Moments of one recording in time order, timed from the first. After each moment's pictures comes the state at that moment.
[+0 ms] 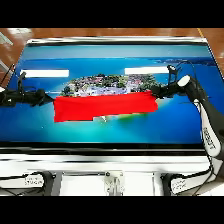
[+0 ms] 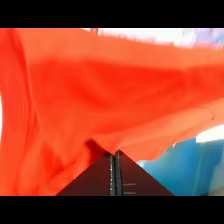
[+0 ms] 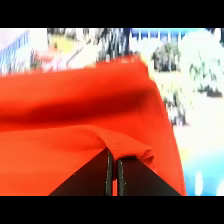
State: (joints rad) left arm 0.35 -1.50 1.19 0.75 -1.17 -1.11; right arm -0.04 -1.69 1.36 -1.09 0.87 1.33
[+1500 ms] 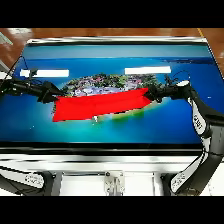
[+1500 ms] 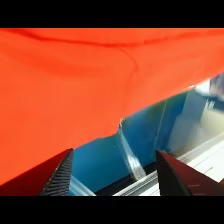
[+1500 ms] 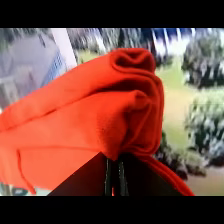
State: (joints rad) left arm 0.26 -1.68 1.46 0.73 -1.45 -1.29; right arm -0.13 -1.98 1.50 -0.60 1.06 1.29
